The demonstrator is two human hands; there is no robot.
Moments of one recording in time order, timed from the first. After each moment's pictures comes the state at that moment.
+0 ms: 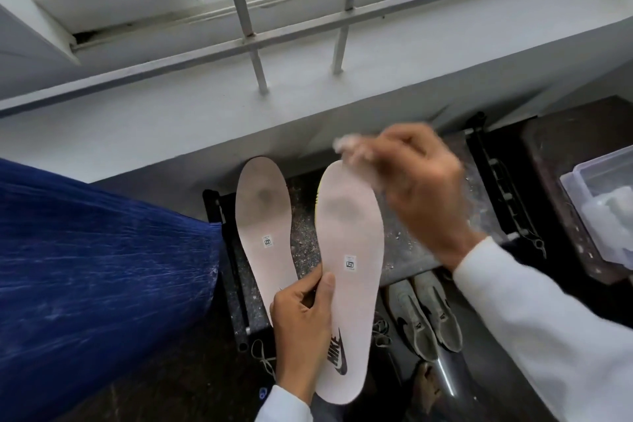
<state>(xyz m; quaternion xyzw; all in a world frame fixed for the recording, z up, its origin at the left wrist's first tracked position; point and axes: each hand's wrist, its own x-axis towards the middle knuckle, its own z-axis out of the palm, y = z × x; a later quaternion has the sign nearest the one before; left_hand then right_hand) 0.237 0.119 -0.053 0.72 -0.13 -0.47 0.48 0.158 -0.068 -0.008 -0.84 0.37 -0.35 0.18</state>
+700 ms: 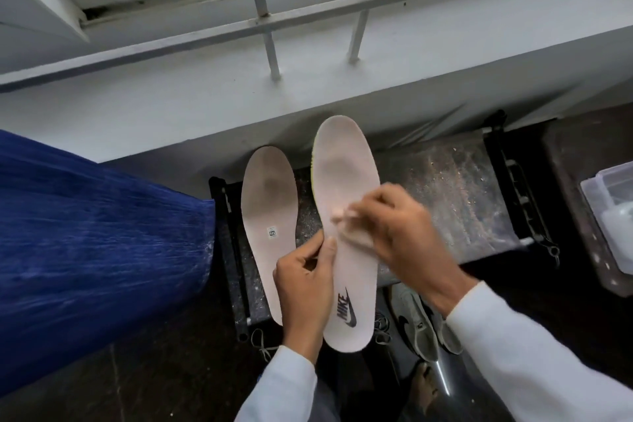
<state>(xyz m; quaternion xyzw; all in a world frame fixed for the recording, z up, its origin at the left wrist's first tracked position) 0.245 0.090 -0.065 0.76 -0.10 -0.42 0.48 0.141 -0.025 -0.053 -0.87 0.36 -0.15 0.30</state>
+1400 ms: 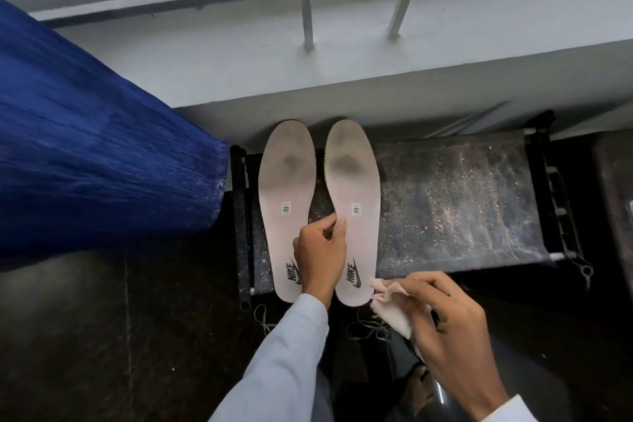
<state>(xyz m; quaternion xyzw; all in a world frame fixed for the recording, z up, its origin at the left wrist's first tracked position) 0.236 0.074 -0.117 0.84 -0.08 -0.37 0.38 0.066 0.060 -0.060 -0.75 0.46 -0.17 0.45</state>
